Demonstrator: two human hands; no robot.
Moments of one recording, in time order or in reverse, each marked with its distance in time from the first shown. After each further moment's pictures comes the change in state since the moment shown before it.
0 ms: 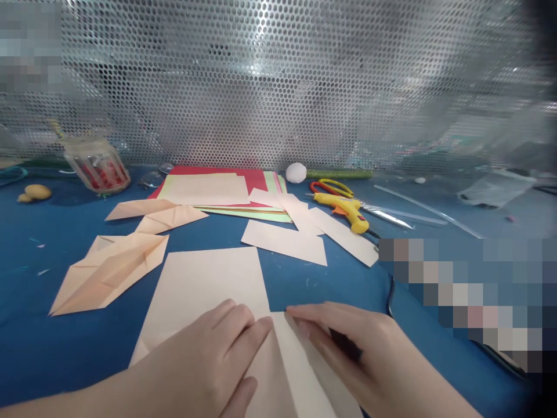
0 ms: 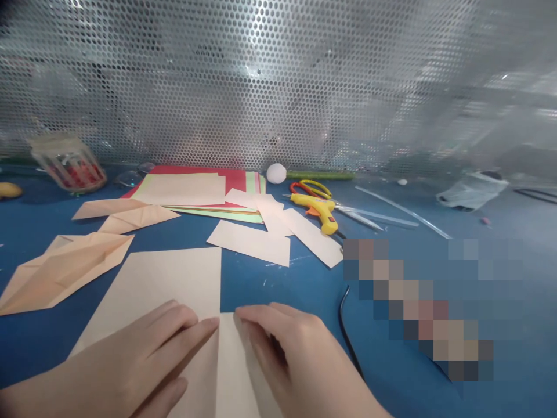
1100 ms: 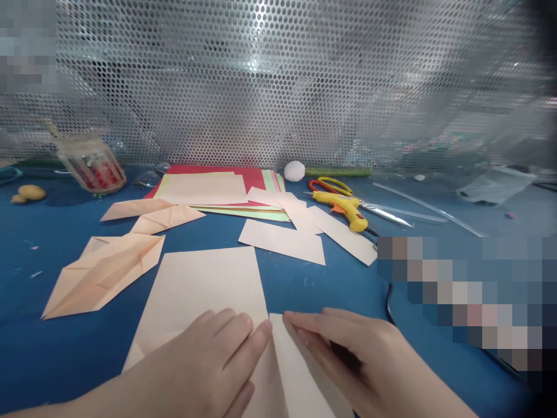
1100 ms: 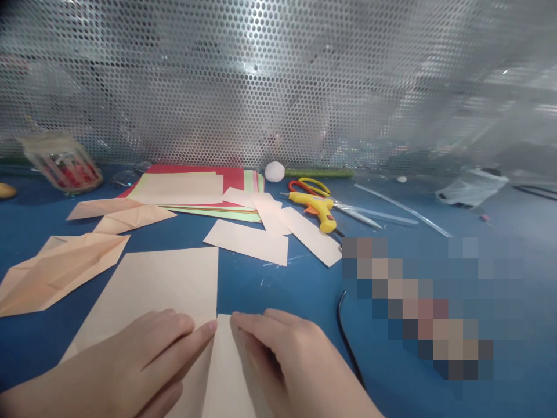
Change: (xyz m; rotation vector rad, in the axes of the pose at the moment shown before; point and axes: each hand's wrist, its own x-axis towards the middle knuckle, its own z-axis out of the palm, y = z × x) left_hand -0.004 -0.002 0.003 0.099 -0.117 0.125; right_hand -0.004 0.000 0.001 0.002 -0.062 0.046
